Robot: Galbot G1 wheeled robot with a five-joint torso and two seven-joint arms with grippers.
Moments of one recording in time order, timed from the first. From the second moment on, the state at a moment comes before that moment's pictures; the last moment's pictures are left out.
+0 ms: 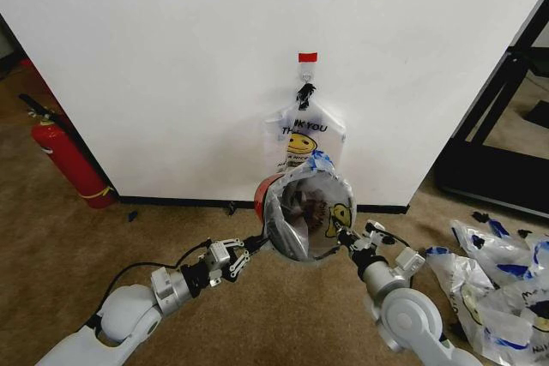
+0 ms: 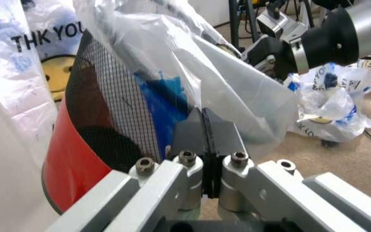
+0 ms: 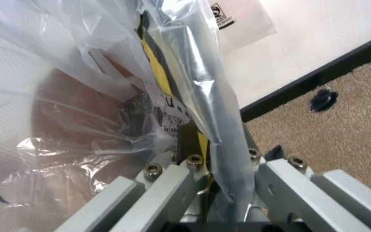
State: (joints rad) left arm 1.29 -0.83 -0.22 -1.92 -0.41 -0.26 0.52; right arm -1.32 1.06 0.22 2.01 1.19 -0.06 0.33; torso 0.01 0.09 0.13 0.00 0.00
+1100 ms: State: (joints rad) left arm 1.28 -0.82 -0.27 -1.82 -0.25 -0.30 0.54; right arm -1.32 1.07 0.22 2.04 1.21 -0.10 0.38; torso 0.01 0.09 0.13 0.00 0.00
